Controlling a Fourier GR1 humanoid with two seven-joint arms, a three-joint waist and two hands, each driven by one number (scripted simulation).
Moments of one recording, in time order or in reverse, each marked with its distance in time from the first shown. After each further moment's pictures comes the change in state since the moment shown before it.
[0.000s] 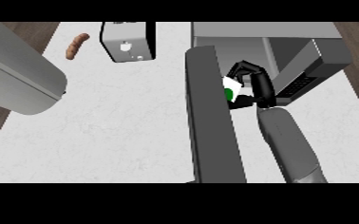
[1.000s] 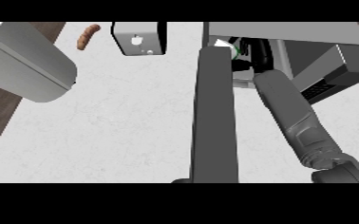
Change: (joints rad) left arm -0.113 0.012 -0.046 0.078 -0.075 -0.006 -0.011; right arm -0.427 -0.065 -0.105 0.516 0.148 -0.344 0.023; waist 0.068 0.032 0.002
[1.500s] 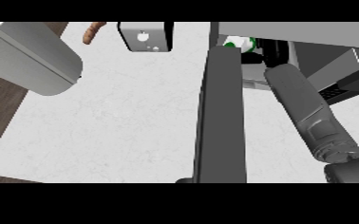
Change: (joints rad) left arm -0.026 0.008 -0.021 0.015 -0.004 -0.010 0.002; right arm -0.048 -0.071 0.010 0.078 0.063 -0.189 -0.038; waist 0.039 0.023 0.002
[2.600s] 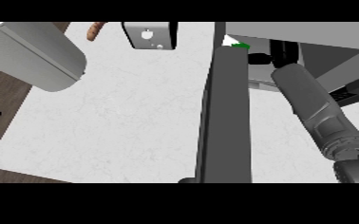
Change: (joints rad) left arm -0.078 0.044 -0.043 0.085 -0.096 -0.035 -0.023; right arm -0.023 -0.046 0.044 0.083 0.077 -0.077 0.058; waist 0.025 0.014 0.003
